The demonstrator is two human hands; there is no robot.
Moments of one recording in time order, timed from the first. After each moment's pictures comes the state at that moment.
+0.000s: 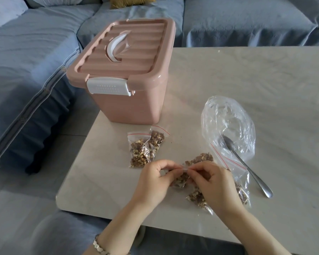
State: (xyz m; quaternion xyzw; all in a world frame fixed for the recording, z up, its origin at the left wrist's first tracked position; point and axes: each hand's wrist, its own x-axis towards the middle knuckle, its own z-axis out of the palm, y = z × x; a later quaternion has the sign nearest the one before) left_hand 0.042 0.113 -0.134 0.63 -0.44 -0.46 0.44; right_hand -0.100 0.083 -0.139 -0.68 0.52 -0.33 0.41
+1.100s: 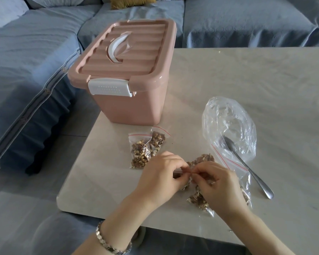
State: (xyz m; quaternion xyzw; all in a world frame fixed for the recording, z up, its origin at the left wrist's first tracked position) left_hand 0.046 0.100 -0.131 0.60 -0.71 -0.20 0.30; right_hand -0.107 0.082 -0.149 -0.73 0.45 -0.39 0.32
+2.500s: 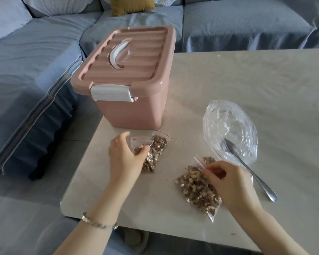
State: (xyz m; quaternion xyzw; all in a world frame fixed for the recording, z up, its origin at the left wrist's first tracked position) left_hand 0.105 0.081 -0.132 0.82 -0.43 -0.12 0.35; right_hand -0.118 0.070 -0.139 -0.65 0.61 -0.30 0.34
